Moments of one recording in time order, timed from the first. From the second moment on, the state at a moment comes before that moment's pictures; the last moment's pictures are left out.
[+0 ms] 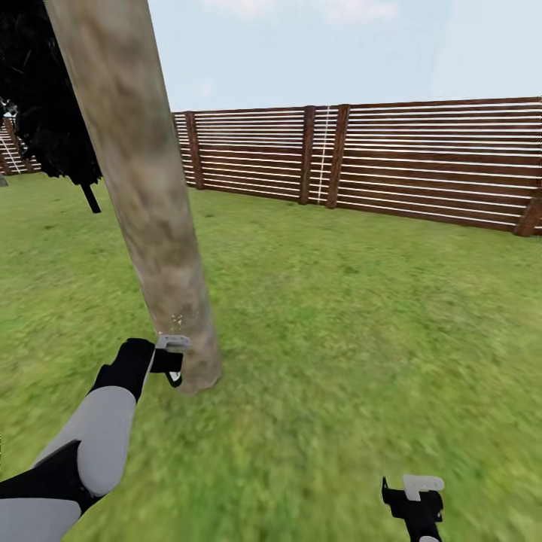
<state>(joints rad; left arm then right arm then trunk) -0.98 -0.02 0.56 -0.57 -0.76 0.65 -0.39 -0.48 -0.08 -0.21 -0.09 0.28 -0.46 -0.25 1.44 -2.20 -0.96</state>
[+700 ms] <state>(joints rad) -0.97 0.02 0.57 -0.56 -0.76 0.65 -0.38 -0.48 -0.08 -0.20 -0.09 0.28 -0.46 -0.25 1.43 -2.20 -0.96</state>
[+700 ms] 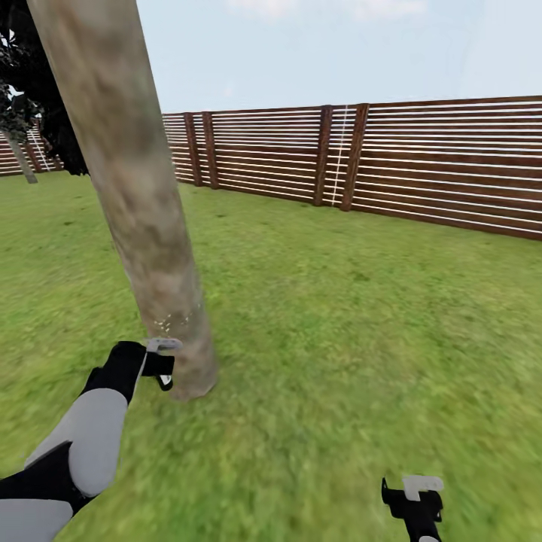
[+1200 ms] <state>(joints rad) -0.84 0.01 0.66 -0.56 -0.76 0.60 -0.31 -0.48 -0.08 -0.20 -0.09 0.28 -0.46 -0.25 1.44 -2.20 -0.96</state>
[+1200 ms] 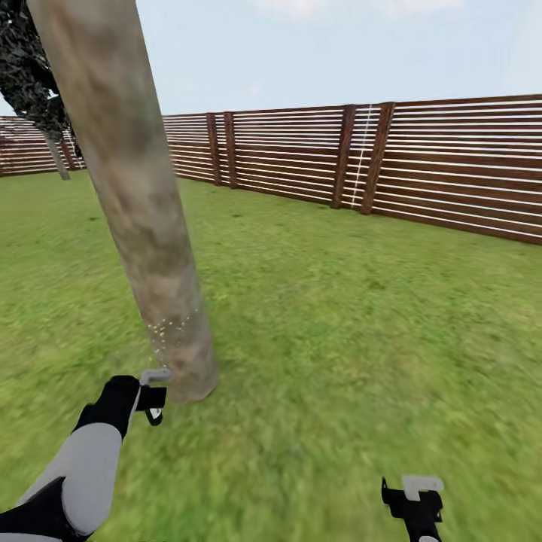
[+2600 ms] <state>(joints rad) -0.83 0.06 0.74 -0.53 -0.70 0.62 -0.28 -0.48 -0.08 -0.20 -0.09 0.28 -0.46 -0.26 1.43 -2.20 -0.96</state>
